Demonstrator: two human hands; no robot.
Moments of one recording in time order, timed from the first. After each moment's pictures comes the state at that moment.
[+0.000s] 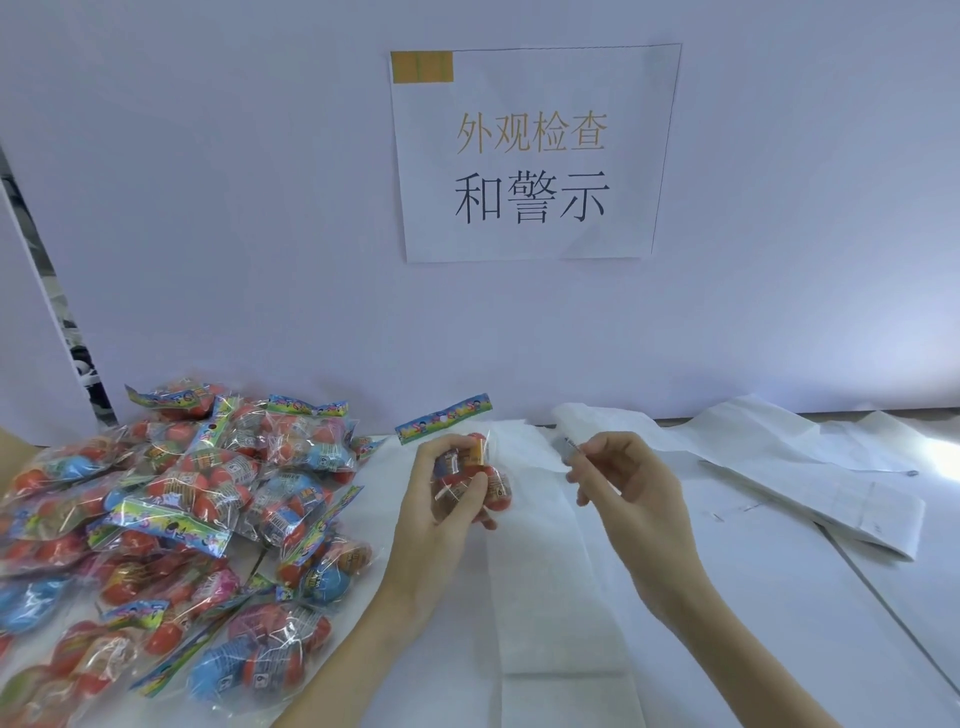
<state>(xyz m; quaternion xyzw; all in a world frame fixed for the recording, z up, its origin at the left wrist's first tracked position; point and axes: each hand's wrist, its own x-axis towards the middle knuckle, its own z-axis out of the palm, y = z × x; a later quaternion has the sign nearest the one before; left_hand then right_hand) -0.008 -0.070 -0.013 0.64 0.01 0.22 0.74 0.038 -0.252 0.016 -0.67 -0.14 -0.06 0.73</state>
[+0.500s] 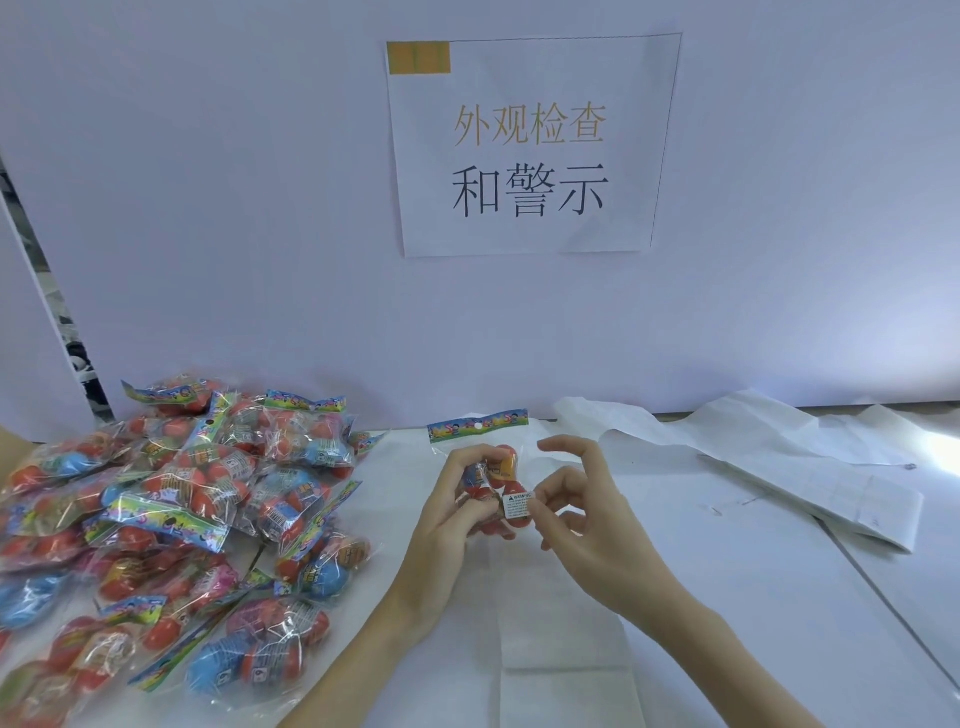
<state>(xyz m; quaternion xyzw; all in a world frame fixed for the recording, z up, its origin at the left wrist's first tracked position) -0.008 -0.070 -0.026 0.66 -0.05 0.12 0.74 0.032 -0.245 -0.006 -0.76 -0.28 0.00 0.58</state>
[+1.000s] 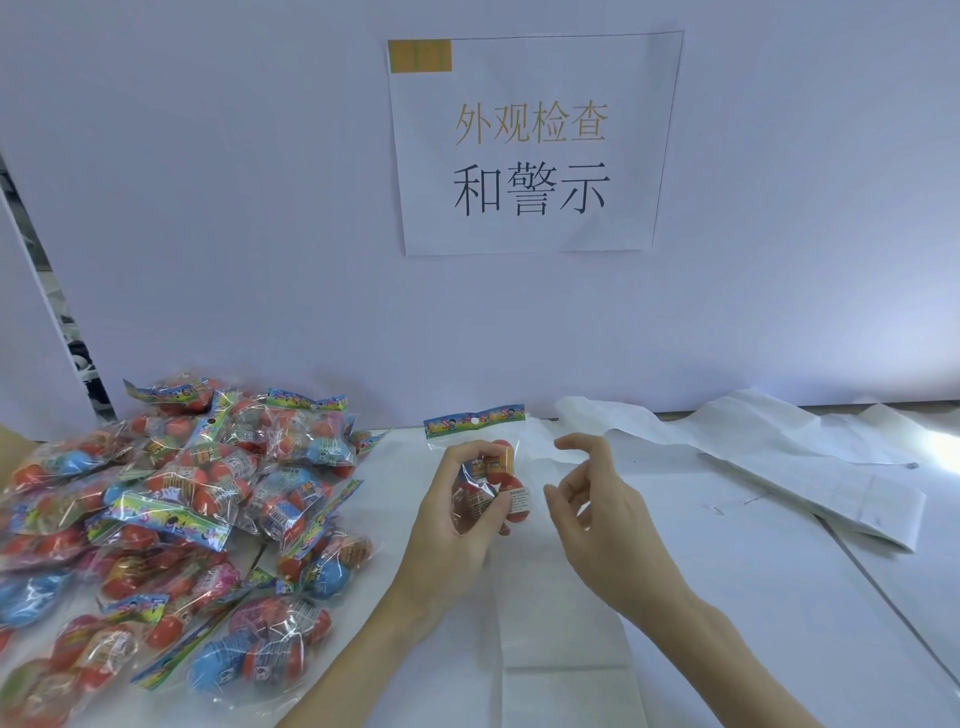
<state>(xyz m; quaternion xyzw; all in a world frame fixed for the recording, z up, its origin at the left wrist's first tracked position) -0.009 -0.073 -0.024 0.70 -0.04 0.19 0.69 0.038 -0.246 -0.011 -0.83 -0.23 -0.07 0.50</state>
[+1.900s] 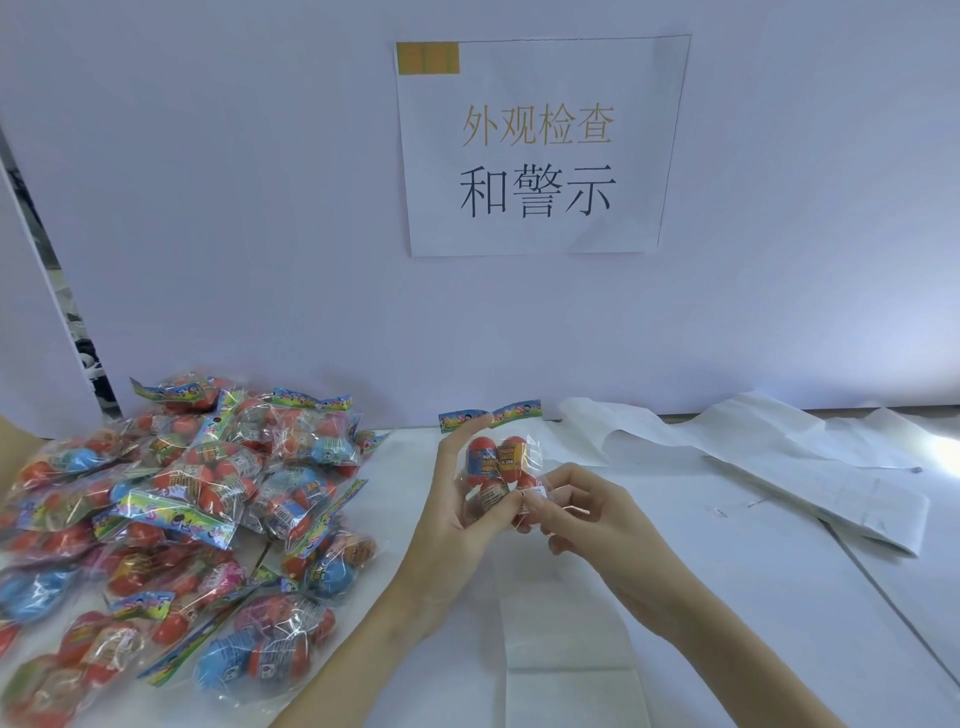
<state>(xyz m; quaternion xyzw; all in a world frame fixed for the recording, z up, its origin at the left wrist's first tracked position) -0.008 -0.071 -0.021 0.64 -0.08 0.13 0.75 0.032 -0.245 0.005 -0.68 -0.19 0.17 0.69</state>
